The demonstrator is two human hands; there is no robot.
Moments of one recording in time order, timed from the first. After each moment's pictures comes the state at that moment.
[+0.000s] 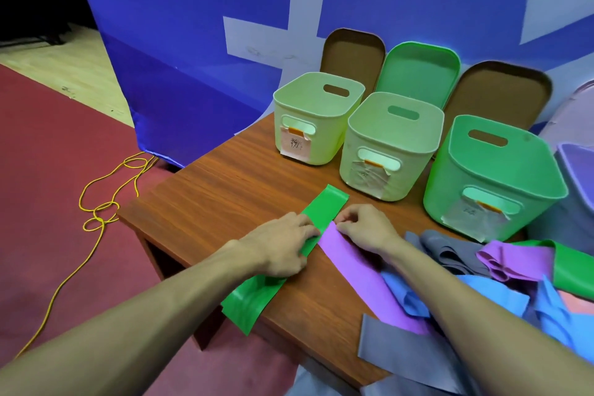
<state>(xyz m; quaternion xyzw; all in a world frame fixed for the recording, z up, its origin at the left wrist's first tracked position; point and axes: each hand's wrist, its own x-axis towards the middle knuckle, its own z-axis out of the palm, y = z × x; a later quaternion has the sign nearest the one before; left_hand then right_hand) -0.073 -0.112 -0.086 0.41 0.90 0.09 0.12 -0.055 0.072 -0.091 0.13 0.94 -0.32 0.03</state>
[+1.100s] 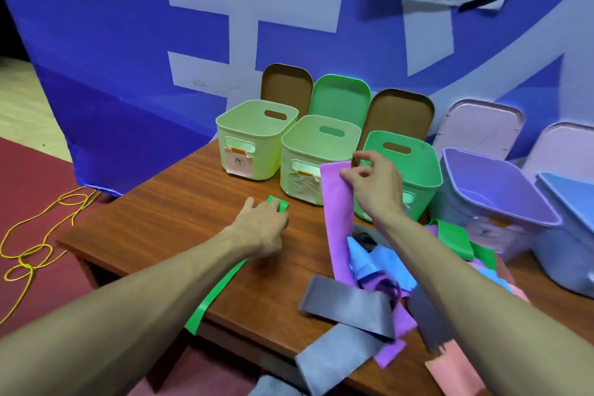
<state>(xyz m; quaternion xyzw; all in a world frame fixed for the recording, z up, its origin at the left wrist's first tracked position) -0.046 -0.047 -0.042 0.35 0.93 -0.03 0.06 0.020 0.116 0.016 0.21 0.84 -0.39 -0.31</state>
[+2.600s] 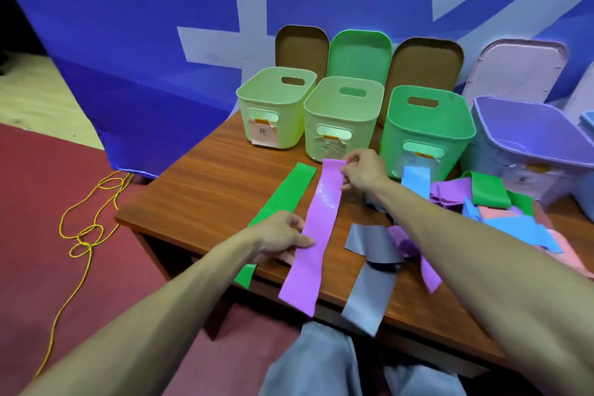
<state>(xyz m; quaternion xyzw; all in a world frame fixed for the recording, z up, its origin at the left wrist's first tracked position) -0.007 -0.104 -0.075 0.16 0.77 0.47 0.39 -0.030 0.101 -0.057 0.27 0.84 -0.45 -0.12</state>
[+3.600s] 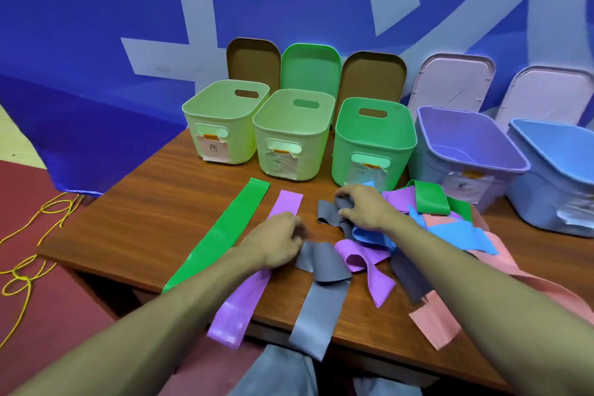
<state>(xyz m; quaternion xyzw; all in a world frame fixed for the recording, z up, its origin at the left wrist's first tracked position) -0.009 -0.021 -0.080 0.39 0.89 0.19 0.12 0.040 0.180 -0.062 0.14 0.97 -0.18 0.00</state>
